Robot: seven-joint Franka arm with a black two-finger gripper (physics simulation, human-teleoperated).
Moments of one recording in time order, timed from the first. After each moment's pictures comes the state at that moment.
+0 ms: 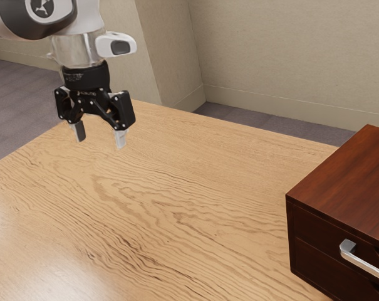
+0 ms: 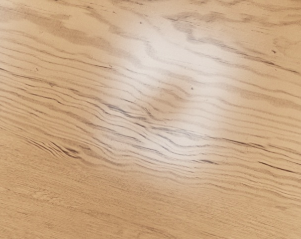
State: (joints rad) arm -0.14 0.06 0.22 -1.24 0.03 1.17 -0.17
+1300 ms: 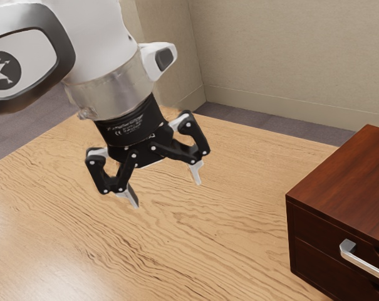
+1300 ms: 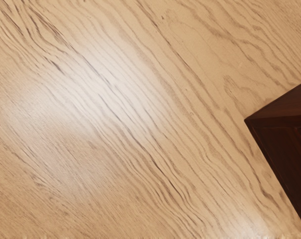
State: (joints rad) arm -0.16 -0.30 -0.19 -1.69 -0.07 1.55 -1.21
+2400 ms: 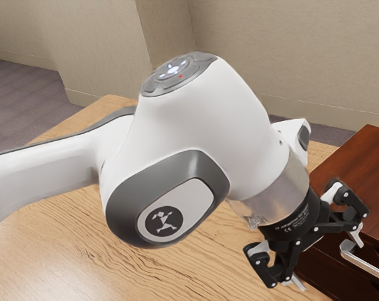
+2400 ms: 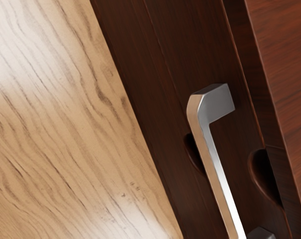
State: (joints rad) arm -0.16 -0.12 -0.44 -1.82 -0.14 2.14 -1.54
